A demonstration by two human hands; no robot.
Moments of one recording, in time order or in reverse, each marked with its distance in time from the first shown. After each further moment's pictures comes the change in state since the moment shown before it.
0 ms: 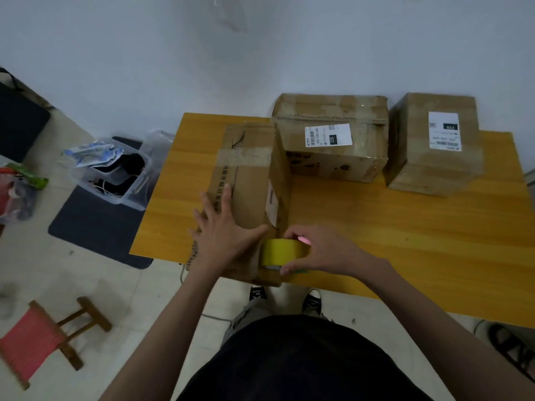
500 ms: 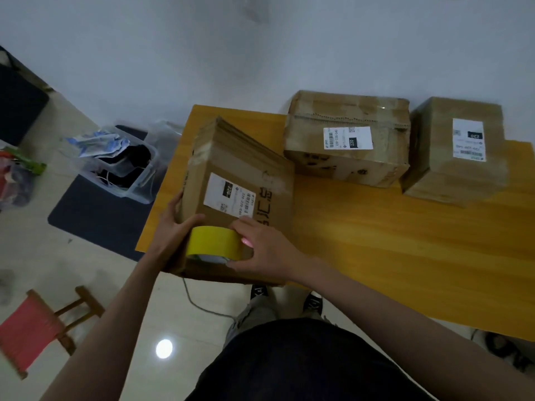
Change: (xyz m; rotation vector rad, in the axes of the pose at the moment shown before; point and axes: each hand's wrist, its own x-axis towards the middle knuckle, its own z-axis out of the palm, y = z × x) left_hand 0.059 -0.141 -0.043 -0.675 -0.016 -0.059; right_hand 0.097 -0.070 0.070 0.013 0.135 -0.325
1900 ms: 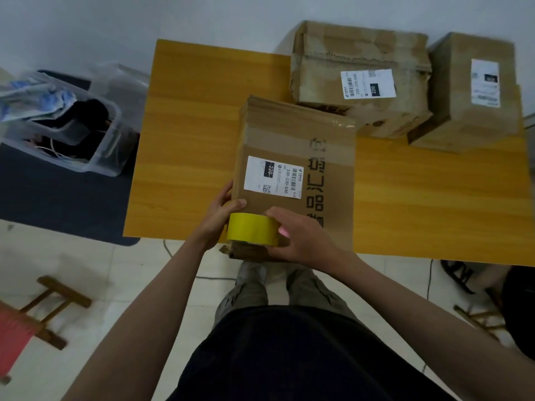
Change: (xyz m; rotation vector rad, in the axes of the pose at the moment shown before) left_hand 0.066 -0.074 0.054 -0.423 -0.544 -0.162; right_hand 0.005 0.015 0.060 -0.137 0.106 0.287
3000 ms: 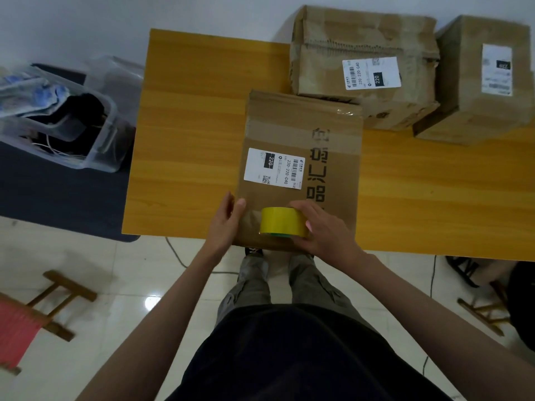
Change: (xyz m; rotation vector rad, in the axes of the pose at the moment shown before) left_hand -0.016 -0.023 0.026 0.228 0.235 0.025; right_hand -0.023 0.042 -0.009 -0.135 -0.032 0.187
